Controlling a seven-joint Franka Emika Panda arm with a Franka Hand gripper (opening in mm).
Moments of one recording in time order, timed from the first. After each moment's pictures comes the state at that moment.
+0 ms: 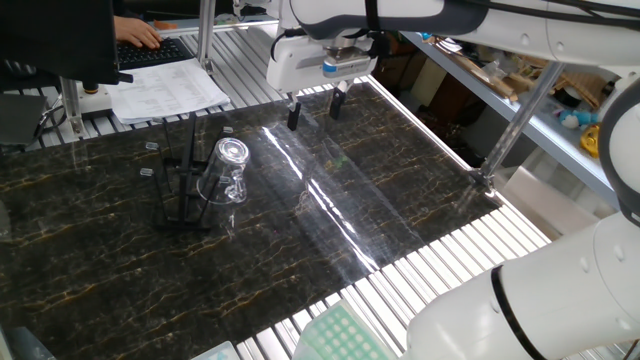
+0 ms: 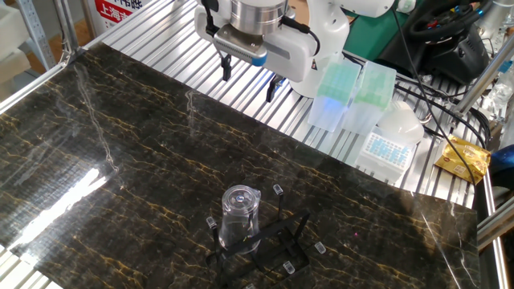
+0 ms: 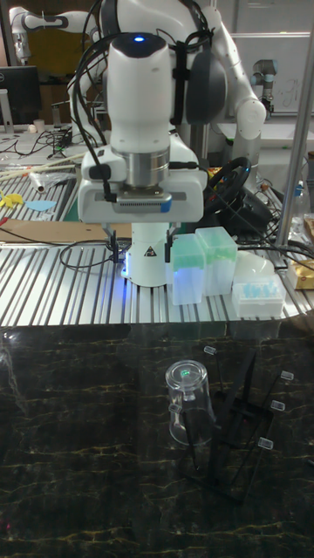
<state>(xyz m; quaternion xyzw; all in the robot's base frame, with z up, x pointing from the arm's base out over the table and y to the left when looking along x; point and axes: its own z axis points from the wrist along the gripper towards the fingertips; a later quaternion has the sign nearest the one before) 0.441 -0.012 0.356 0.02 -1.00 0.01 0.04</state>
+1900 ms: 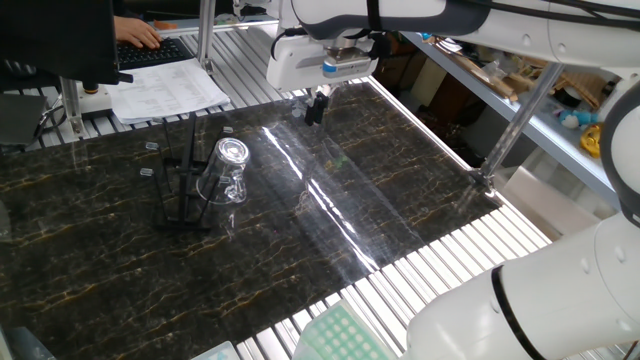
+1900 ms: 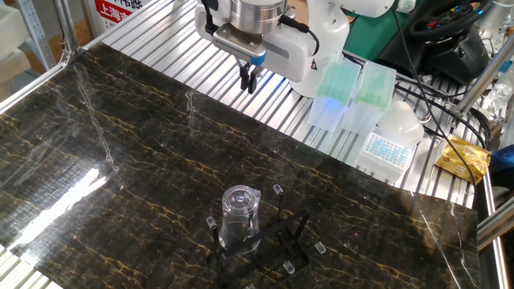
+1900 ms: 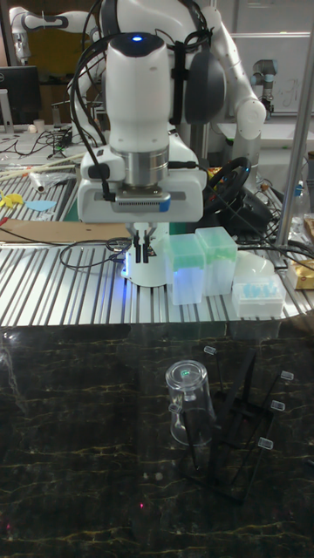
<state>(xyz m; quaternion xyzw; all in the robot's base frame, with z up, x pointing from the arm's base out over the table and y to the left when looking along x) 0.441 -0.012 0.356 0.02 -1.00 0.01 0.04</state>
